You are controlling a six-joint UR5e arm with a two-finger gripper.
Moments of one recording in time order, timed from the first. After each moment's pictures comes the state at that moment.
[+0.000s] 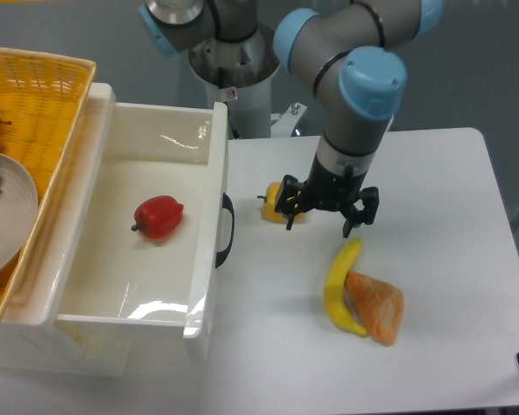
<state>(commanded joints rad) 2.53 -1.85 -1.57 -1.20 1.43 0.54</state>
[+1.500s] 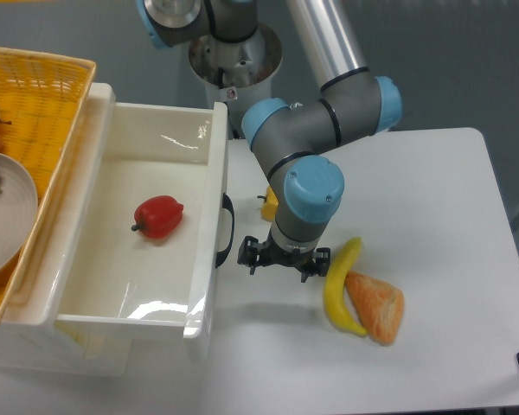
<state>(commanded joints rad) 2.45 -2.02 -1.57 -1.17 1.40 0.53</state>
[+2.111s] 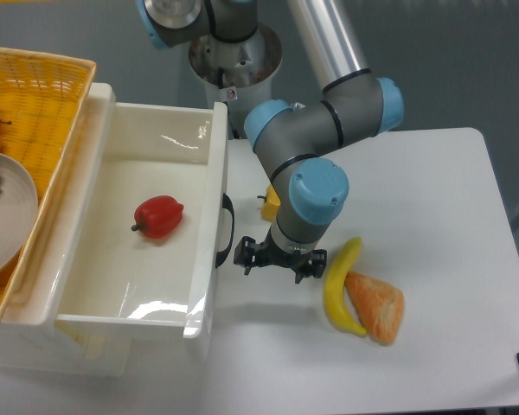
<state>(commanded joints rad) 2.45 -2.02 -1.57 -1.19 1.36 0.53</state>
